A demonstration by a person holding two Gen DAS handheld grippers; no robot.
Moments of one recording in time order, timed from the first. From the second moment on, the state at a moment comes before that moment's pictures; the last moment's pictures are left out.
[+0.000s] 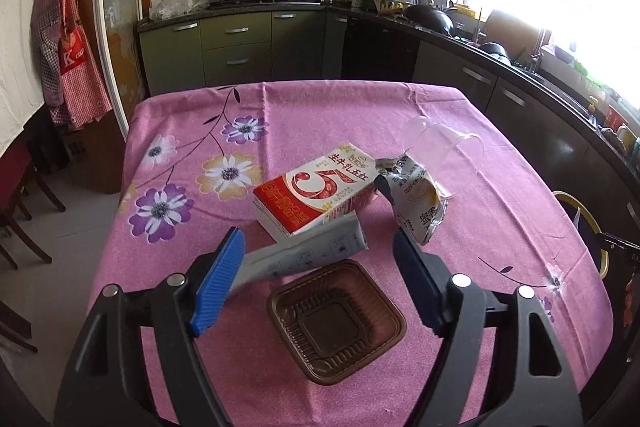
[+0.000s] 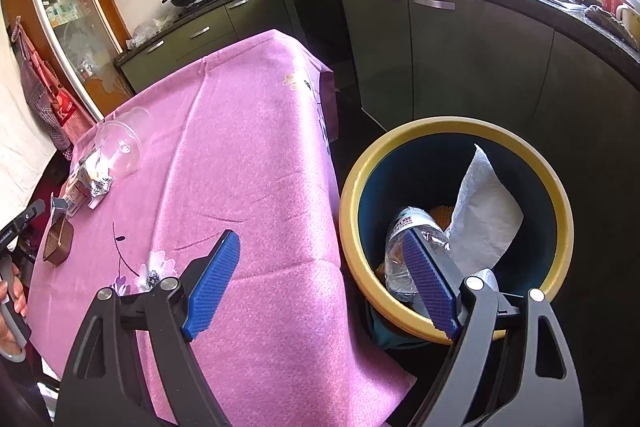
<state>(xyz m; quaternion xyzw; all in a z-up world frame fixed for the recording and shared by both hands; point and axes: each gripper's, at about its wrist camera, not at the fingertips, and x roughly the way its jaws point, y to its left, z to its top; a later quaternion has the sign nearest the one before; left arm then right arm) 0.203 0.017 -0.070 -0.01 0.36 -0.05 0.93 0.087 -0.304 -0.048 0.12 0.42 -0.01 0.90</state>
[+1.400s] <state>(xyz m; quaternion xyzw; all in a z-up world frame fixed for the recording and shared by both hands) 0.182 0.007 -0.120 -0.08 0.43 -0.02 0.90 0.091 -0.303 -0.060 0.14 0.43 0.01 0.89</state>
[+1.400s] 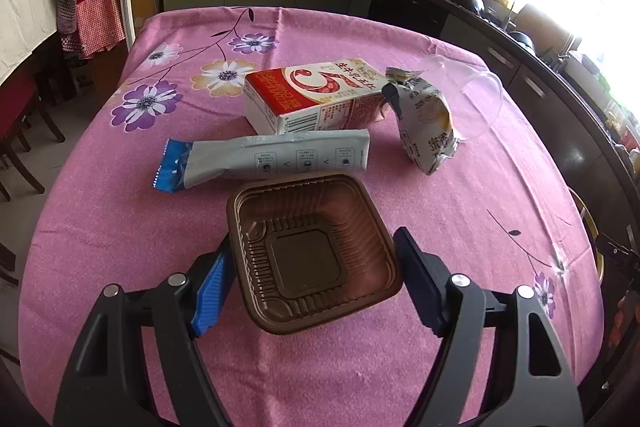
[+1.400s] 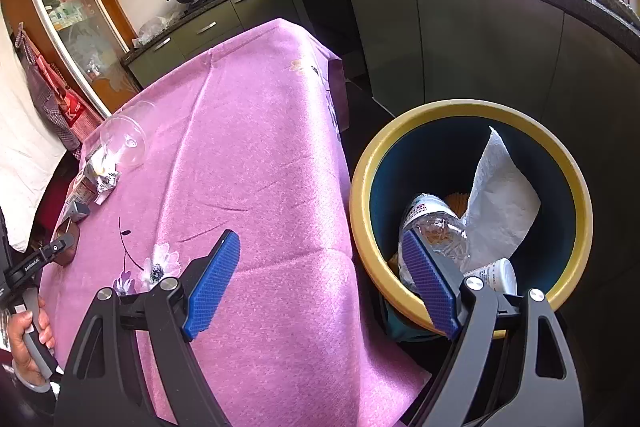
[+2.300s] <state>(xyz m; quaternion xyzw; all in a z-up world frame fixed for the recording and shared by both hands) 0.173 -0.179 -0.055 0.02 0.39 -0.30 0.87 0.035 -0.374 -0.001 0.15 0.35 -0.08 0.92</state>
